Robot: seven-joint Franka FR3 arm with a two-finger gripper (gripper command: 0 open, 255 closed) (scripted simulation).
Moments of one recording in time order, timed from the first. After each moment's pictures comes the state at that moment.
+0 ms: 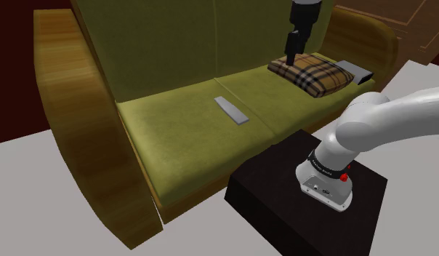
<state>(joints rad) 0.01 -0.81 0.06 -2.40 -0.10 1.46 -0.09</state>
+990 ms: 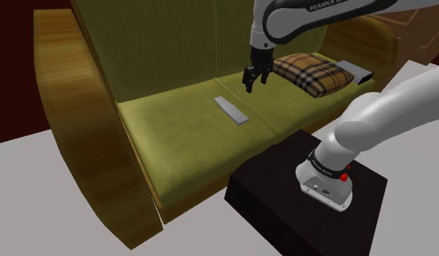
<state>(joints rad) -0.02 -0.52 0.12 -2.57 -0.01 1.97 0.14</state>
